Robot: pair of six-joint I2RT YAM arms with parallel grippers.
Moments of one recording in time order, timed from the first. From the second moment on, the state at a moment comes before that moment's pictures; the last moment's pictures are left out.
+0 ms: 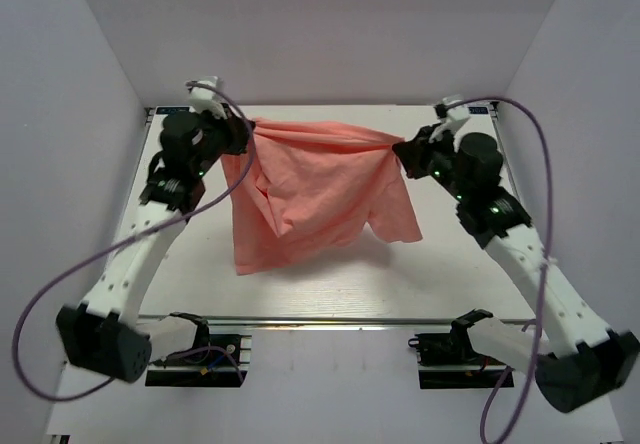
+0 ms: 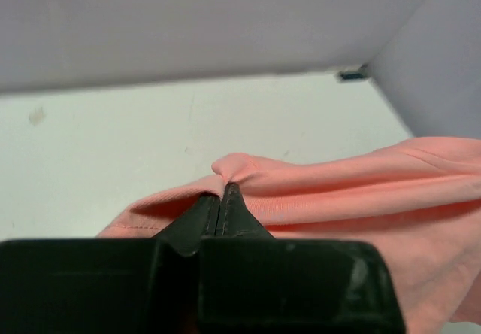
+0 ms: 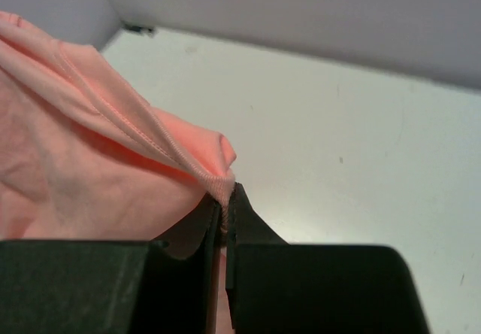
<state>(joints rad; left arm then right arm) -0.27 1.11 1.18 -0.10 0.16 -0.26 0.42 0.98 1.07 -0.17 -0.15 0.19</state>
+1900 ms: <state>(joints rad) -0.24 1.26 0.57 -0.23 -0.12 -0.53 0.22 1.24 0.81 -0.18 -0.19 0.28</state>
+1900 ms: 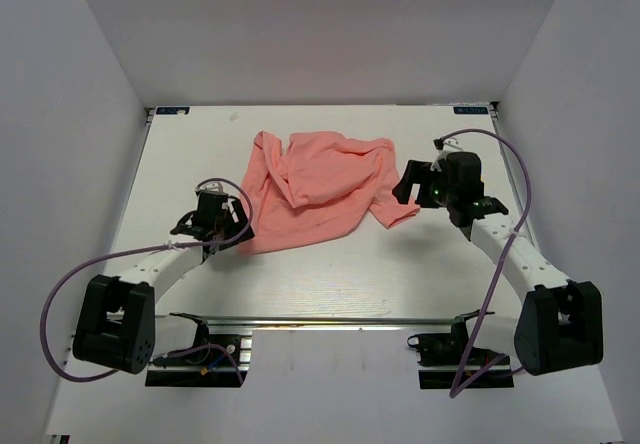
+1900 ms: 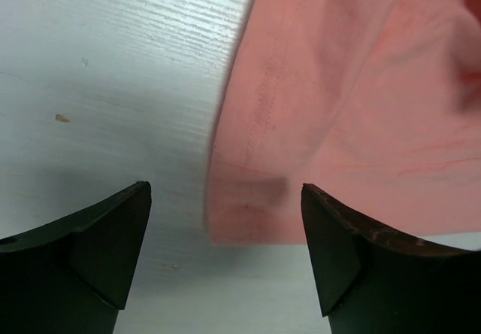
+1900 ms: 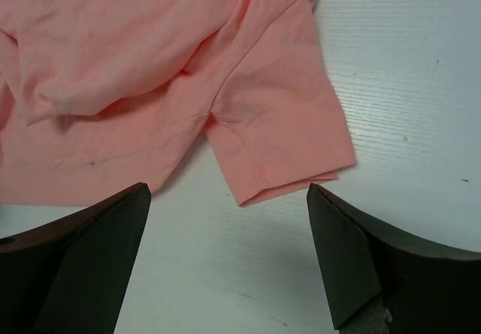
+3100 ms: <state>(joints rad) -0.23 1.36 0.55 -0.06 -0.08 -0.54 0.22 1.21 0.79 -0.22 -0.21 0.28</state>
